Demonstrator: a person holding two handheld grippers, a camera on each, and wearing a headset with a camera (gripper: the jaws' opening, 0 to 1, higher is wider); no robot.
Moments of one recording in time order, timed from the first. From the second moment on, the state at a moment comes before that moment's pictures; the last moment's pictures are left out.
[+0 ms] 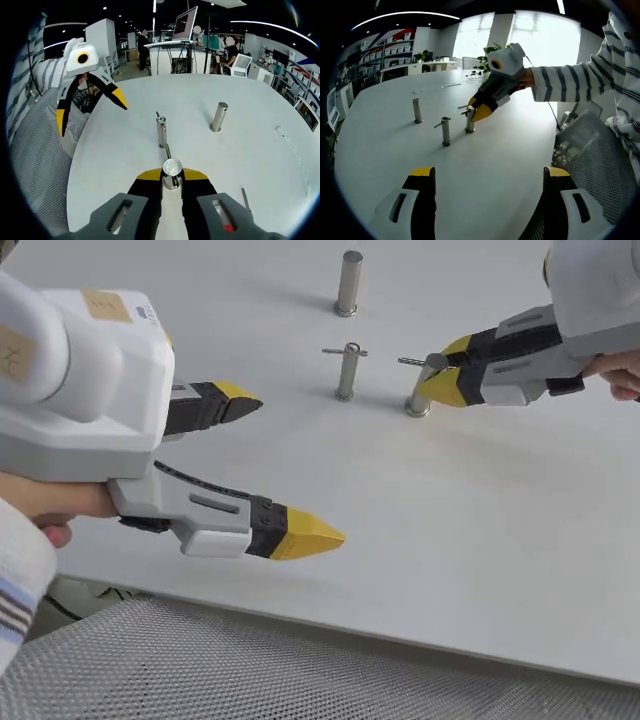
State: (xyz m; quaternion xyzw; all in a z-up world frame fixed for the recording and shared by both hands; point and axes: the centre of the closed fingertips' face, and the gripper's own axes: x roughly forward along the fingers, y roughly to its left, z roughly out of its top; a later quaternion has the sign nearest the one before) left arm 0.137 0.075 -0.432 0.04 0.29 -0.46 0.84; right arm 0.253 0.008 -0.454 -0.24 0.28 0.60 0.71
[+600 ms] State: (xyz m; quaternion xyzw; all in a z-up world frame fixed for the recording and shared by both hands) left arm 0.142 0.068 -0.414 0.02 0.28 -0.45 0.85; right arm 0.252 0.006 -0.447 -0.20 0.28 0.59 0.73
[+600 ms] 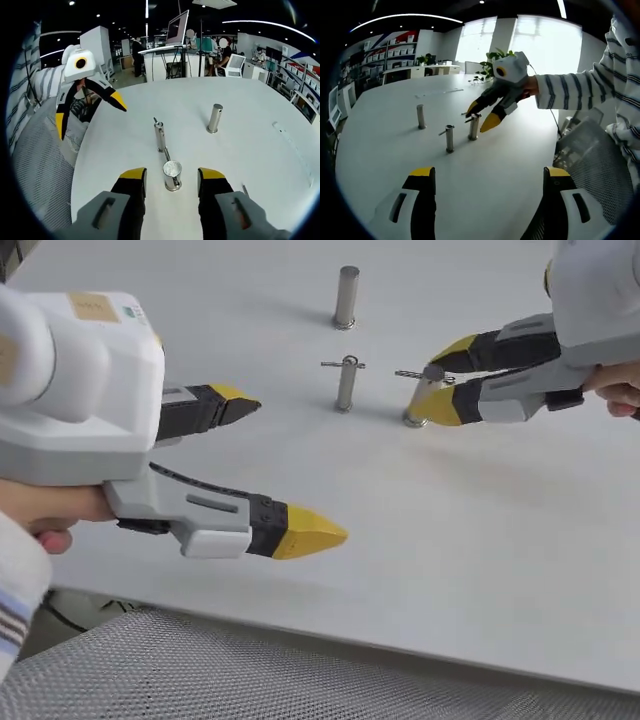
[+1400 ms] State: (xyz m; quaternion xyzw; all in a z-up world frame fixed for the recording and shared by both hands) left arm 0.156 0.084 -0.393 -0.03 0.24 -0.43 0.87; right arm 0.197 -0.034 -0.400 -0.12 0.25 0.53 0.80
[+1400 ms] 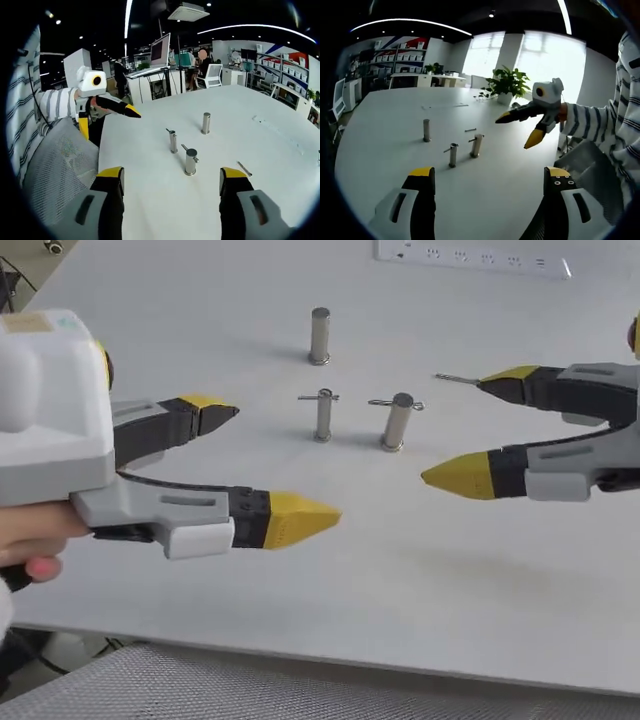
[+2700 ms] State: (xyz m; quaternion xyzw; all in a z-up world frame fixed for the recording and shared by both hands) left arm 0.217 0.066 -0.363 -0.05 0.21 -0.42 0.88; right arm 0.158 -0.086 -0.404 -0.05 0.31 0.43 0.85
